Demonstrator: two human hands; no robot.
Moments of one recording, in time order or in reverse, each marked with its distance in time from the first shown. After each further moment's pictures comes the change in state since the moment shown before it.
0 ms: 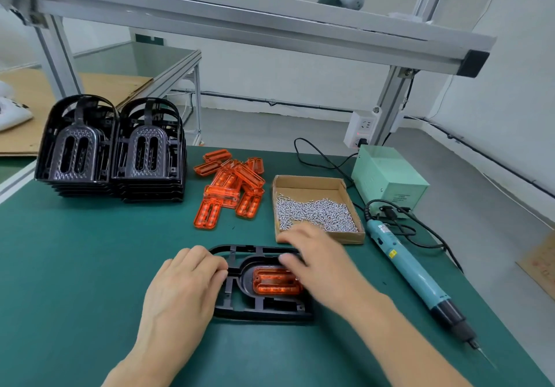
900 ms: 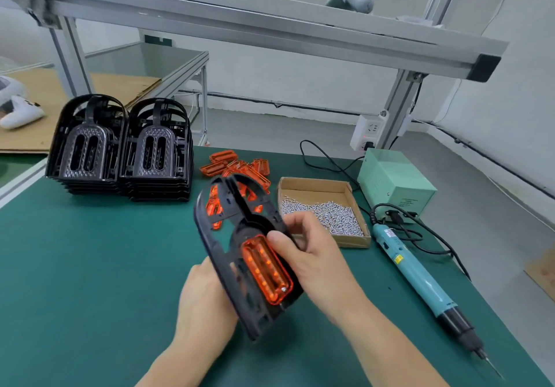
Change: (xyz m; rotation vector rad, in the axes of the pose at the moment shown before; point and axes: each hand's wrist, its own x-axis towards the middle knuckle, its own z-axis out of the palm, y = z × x) left_hand 0.000 0.017 0.031 -0.446 -0.090 -0.443; right_hand 0.004 -0.037 0.001 0.899 0.129 0.213
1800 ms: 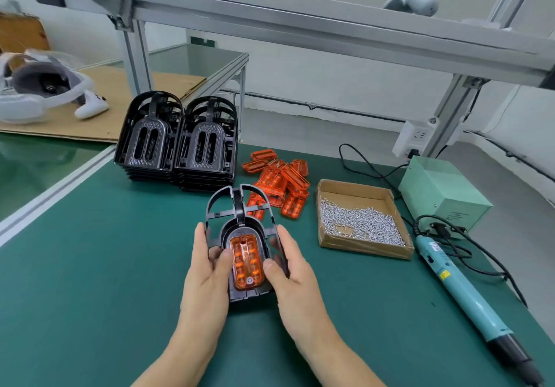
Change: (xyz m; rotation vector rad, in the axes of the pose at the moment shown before) left_hand -0.001 -0.018 -0.035 -0.670 0.168 -0.310; right_hand -0.016 0.020 0.077 0.074 -0.088 0.128
